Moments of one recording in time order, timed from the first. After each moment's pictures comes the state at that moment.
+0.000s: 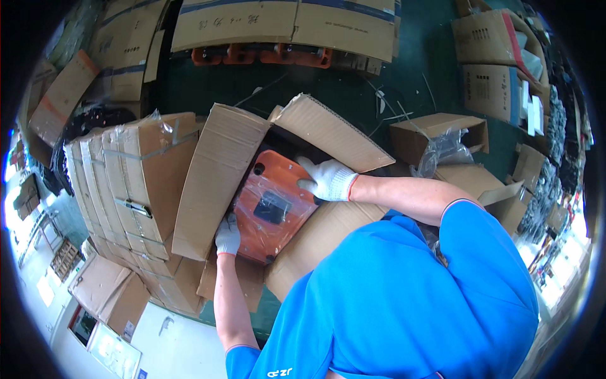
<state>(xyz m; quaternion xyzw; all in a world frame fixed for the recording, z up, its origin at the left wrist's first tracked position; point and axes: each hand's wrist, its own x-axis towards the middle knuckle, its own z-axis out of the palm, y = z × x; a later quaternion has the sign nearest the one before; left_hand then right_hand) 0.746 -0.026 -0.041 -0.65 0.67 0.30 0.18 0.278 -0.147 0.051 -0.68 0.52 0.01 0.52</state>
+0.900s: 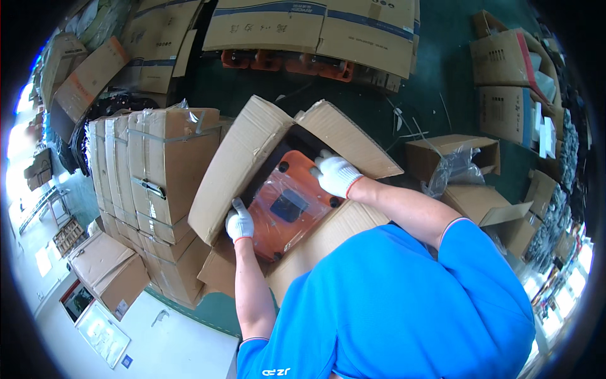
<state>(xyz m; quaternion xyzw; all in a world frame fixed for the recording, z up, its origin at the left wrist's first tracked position) 0.637 -0.080 0.039 -0.87 0.43 0.23 0.03 0.300 -0.140 0.009 -0.71 0.56 -0.08 0.42</state>
